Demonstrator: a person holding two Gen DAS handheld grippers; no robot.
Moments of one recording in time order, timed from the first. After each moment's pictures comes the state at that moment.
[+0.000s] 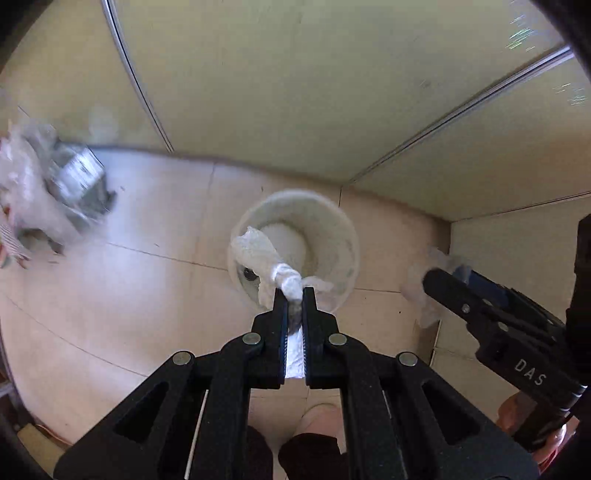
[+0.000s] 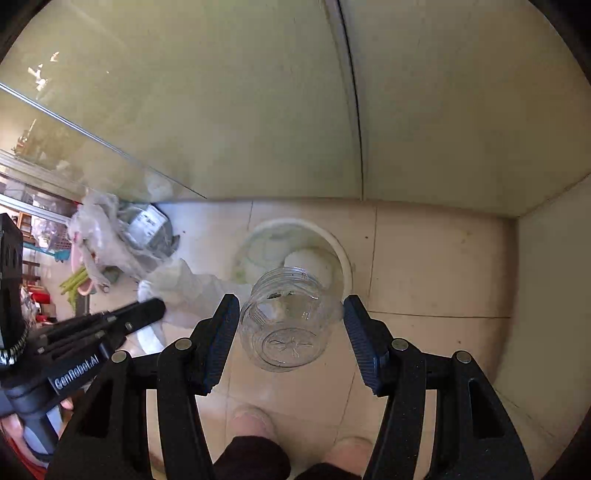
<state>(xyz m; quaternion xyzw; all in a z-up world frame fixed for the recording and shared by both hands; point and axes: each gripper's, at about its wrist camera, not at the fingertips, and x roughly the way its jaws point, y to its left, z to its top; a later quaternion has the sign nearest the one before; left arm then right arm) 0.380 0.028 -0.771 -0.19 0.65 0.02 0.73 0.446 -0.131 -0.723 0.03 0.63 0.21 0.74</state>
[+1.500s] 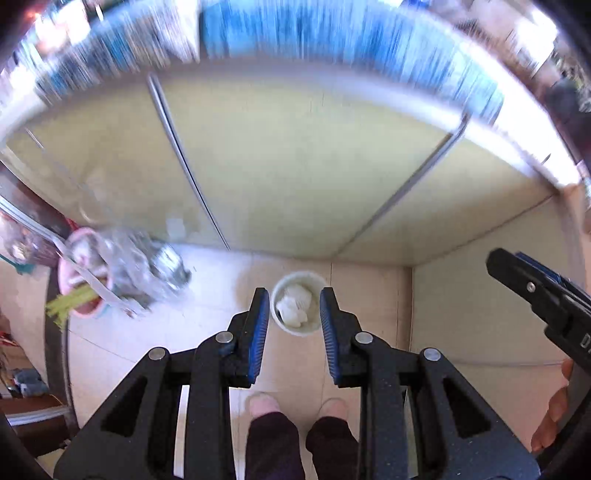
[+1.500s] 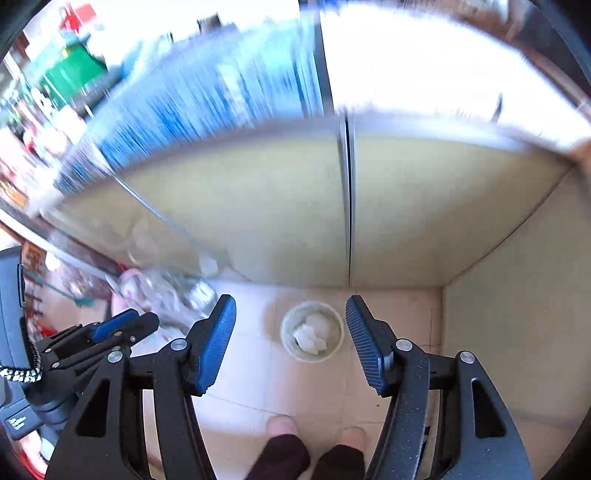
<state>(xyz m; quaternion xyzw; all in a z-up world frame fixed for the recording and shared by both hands) 0.351 0.036 -0.389 -0.11 0.56 0.05 0.82 0.409 -0.161 -0.345 0.05 0.52 0.18 0.83</state>
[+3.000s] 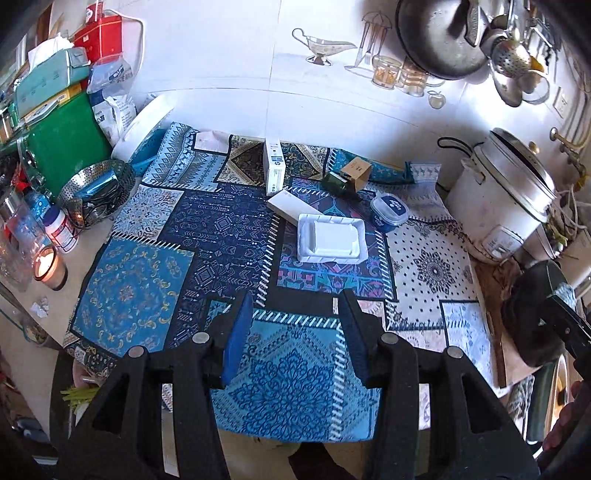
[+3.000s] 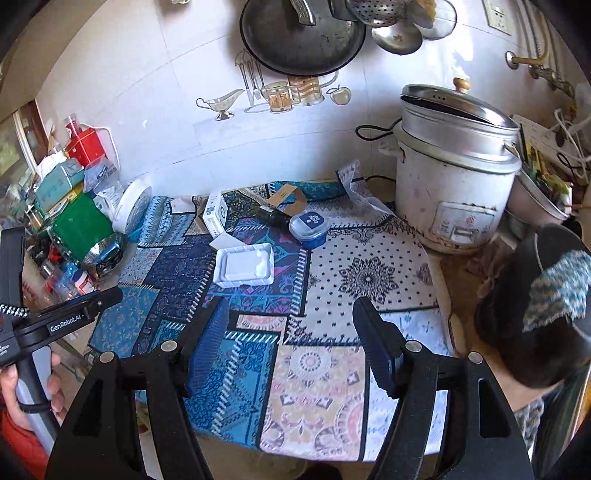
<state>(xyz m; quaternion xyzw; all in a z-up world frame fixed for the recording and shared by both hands) 0.602 0.055 -0.132 -0.12 0.42 0.08 0.89 0.609 -0.217 -0.111 0.03 0.36 0.19 0.91</state>
